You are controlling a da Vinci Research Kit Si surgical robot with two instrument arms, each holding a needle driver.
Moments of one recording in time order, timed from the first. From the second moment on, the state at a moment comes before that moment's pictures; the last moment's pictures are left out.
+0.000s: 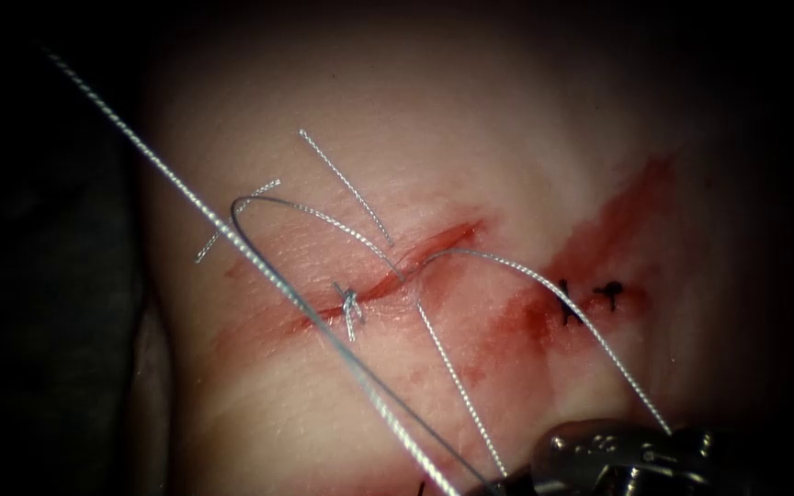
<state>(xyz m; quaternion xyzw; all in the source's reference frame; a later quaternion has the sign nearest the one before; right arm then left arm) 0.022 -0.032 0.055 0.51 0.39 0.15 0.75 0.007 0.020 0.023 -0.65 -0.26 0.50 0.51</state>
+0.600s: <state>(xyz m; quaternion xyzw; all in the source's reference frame) 0.012 -0.029 0.057 0.48 0.30 0.18 0.81 0.015 0.021 0.025 -0.61 -0.12 0.52 0.58</state>
